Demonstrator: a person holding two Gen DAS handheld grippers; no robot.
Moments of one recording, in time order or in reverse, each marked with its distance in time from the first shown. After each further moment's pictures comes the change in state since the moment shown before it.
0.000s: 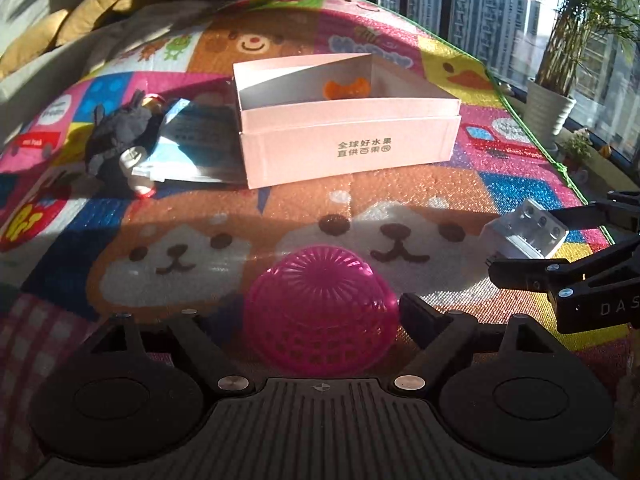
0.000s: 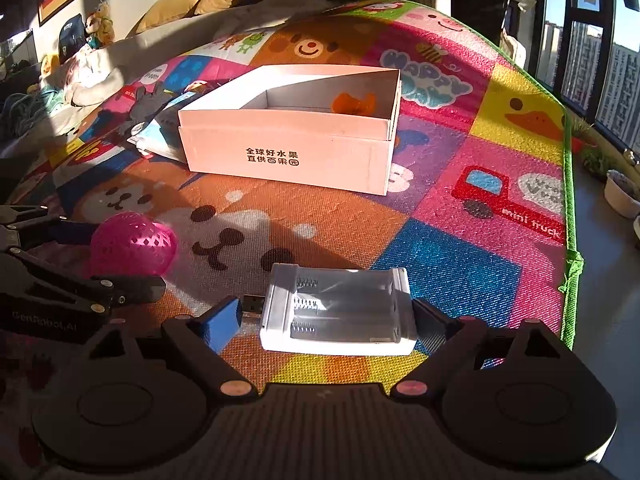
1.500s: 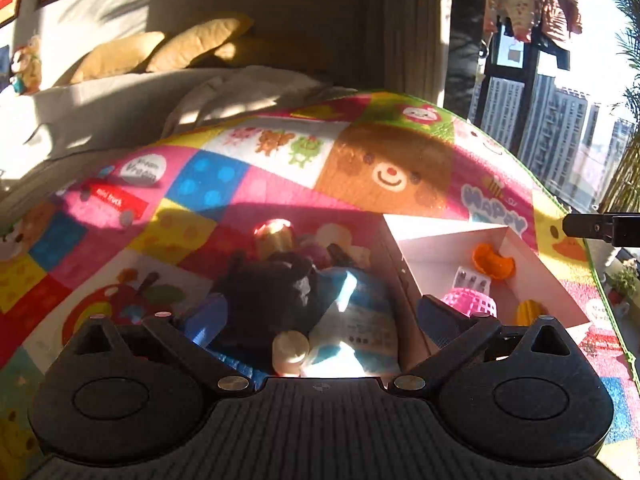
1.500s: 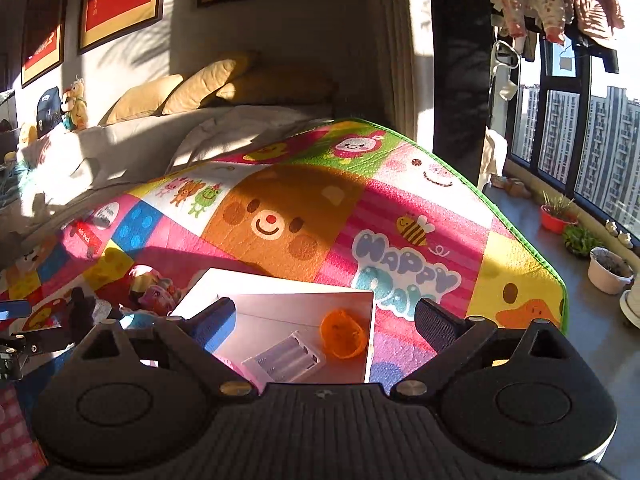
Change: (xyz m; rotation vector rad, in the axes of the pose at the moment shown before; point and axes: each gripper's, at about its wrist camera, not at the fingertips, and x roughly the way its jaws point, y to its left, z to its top) left arm 0.003 0.123 0.088 -0.236 -0.226 0.114; right arm 0.044 -0.015 0.183 -0.015 -0.237 -0.078
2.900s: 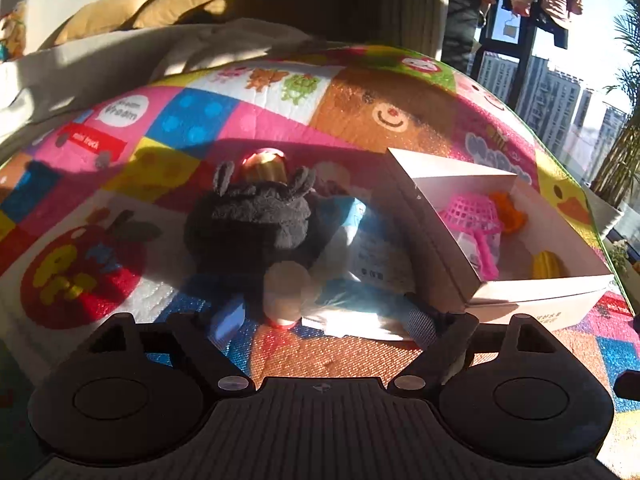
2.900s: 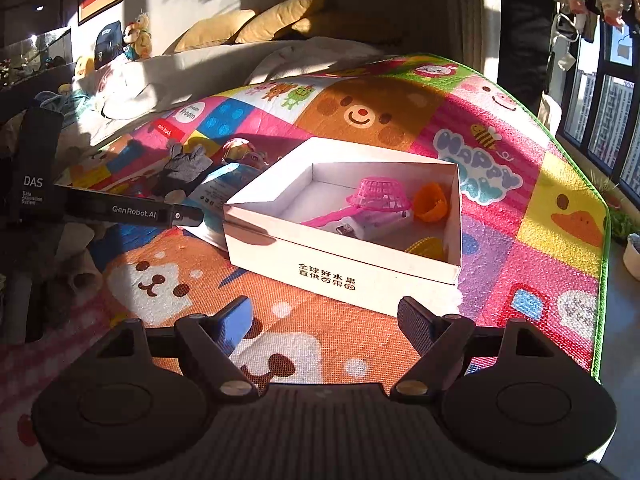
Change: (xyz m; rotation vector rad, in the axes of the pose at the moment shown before) left arm 0.043 0.012 -0.026 -0.019 0.074 -0.050; right arm -0.065 0.049 -0.101 -0.088 0.134 0.139
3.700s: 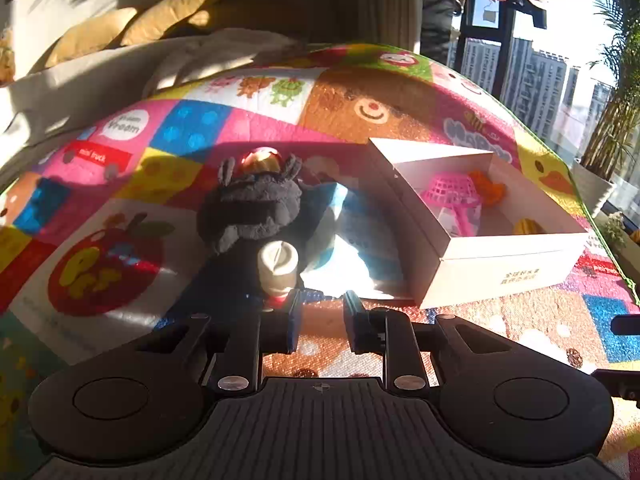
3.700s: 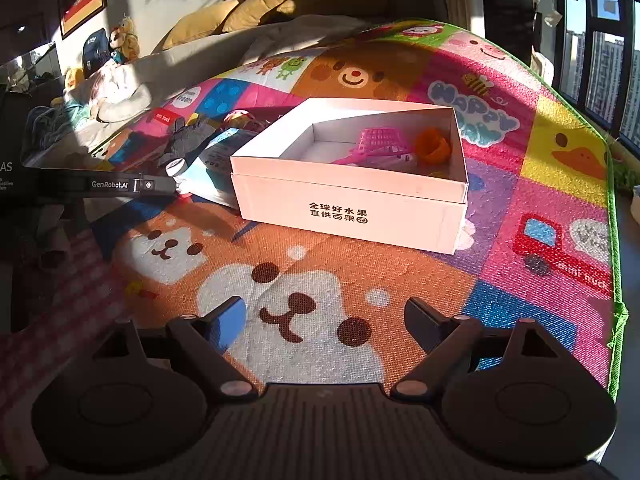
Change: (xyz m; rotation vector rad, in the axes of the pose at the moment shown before) left arm -0.042 -0.003 -0.021 0.096 0.017 -0.009; right arm -0.001 0.001 -0.034 0.109 0.052 0.020
